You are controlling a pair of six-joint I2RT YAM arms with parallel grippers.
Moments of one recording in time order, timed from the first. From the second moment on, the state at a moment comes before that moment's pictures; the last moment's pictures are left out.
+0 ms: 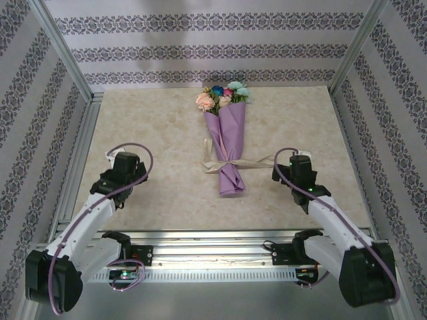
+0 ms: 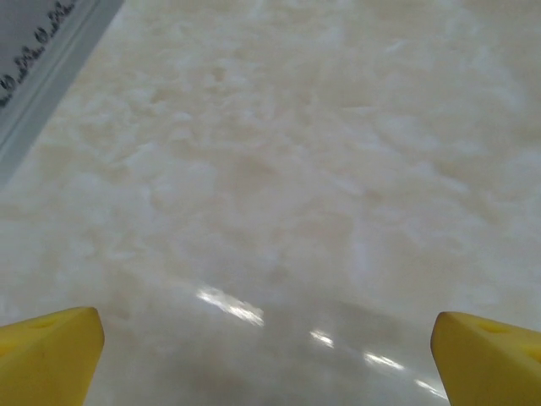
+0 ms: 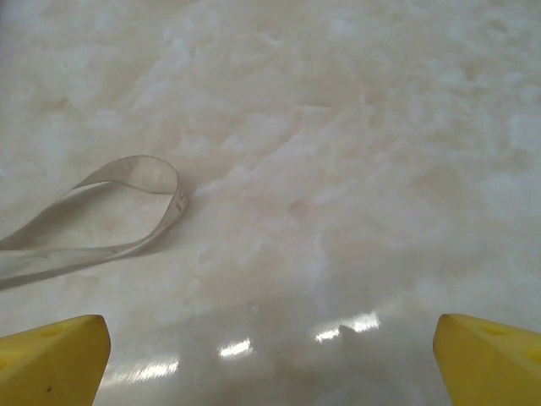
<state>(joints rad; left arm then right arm) -0.19 0.93 0.54 -0.48 -0.45 -0.39 0.16 1.01 0.41 -0.17 0.26 0.27</state>
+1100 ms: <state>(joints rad) 0.05 1.59 0.37 0.90 -0.08 -0.07 0.03 1.52 0.37 0.84 0.12 0.05</state>
